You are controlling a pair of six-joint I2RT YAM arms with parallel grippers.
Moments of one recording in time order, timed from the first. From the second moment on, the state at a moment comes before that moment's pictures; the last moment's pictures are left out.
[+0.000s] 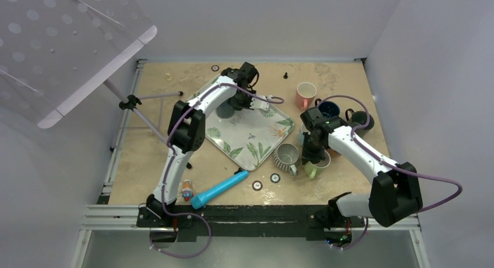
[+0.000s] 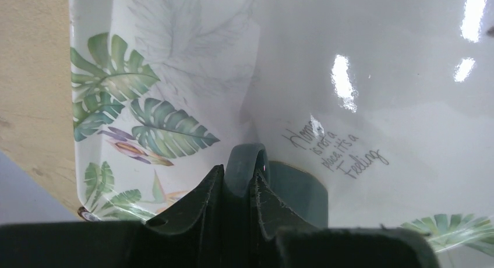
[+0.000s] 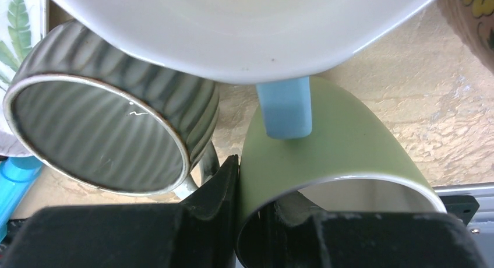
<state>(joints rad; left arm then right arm) -0.56 2.39 2.17 -1.05 0.07 1.27 0.41 1.32 0.90 -0.99 0.05 0.63</state>
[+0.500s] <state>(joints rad) -0.54 2.36 2.18 -1.10 0.08 1.11 0.41 1.27 0.88 -0.94 0.06 0.64</state>
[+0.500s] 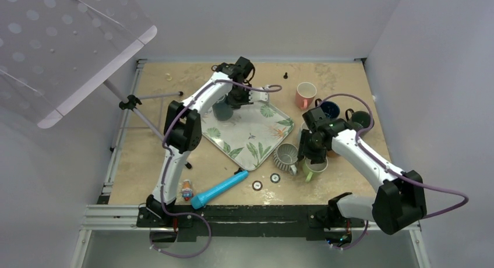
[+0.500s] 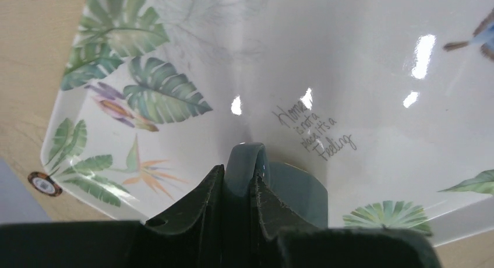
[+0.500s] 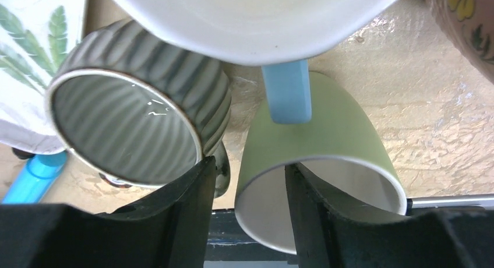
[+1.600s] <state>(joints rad) -0.37 1.82 2.43 -1.04 0.87 -0.14 0.58 1.30 1.15 0.45 -0.57 0.94</state>
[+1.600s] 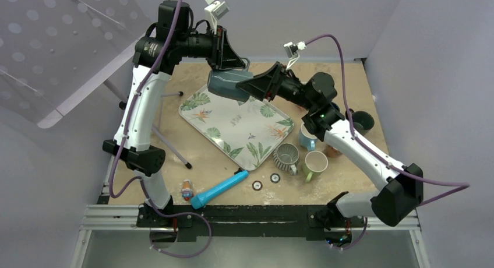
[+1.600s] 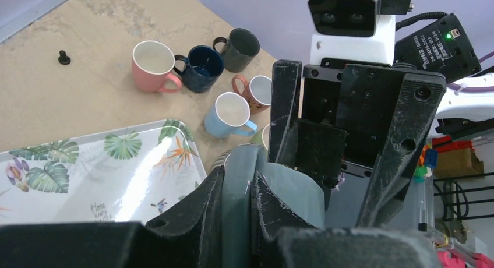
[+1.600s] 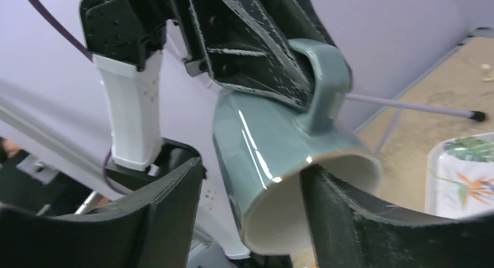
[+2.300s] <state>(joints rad) -0.38 1.78 2.31 -1.10 0.37 0.11 0.16 1.28 1.46 -0.67 0.02 0.52</state>
